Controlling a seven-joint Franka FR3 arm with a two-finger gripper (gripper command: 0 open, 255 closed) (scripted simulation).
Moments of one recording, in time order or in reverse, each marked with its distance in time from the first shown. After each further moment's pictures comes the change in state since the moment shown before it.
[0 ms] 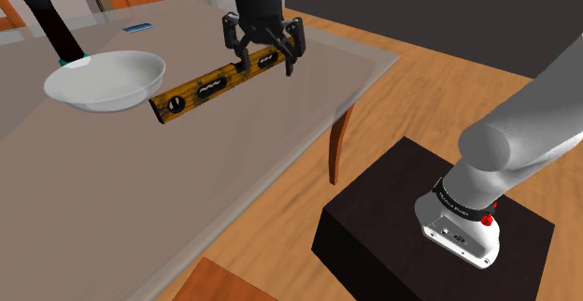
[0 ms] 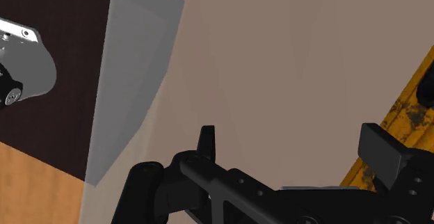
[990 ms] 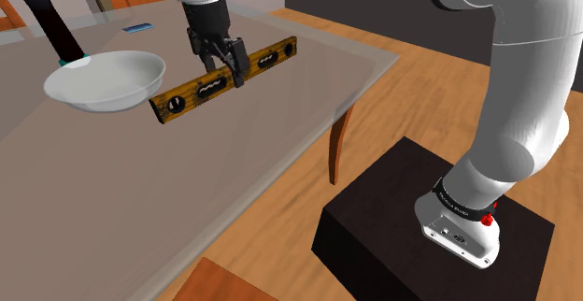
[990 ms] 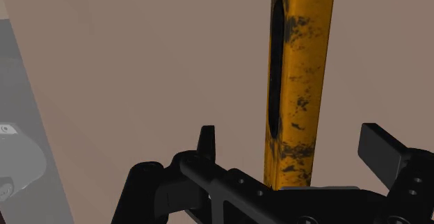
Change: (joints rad) arm 0.306 0.557 -0.064 0.360 -0.415 -0.065 0.575
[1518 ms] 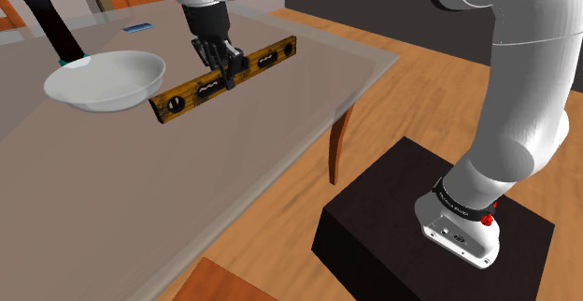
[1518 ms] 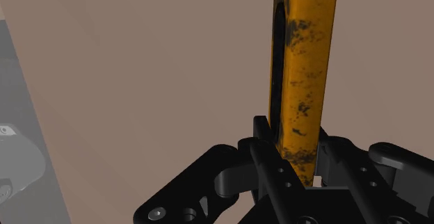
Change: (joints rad) arm 0.001 0.002 -0.001 -0.007 -0.002 0.008 0.003
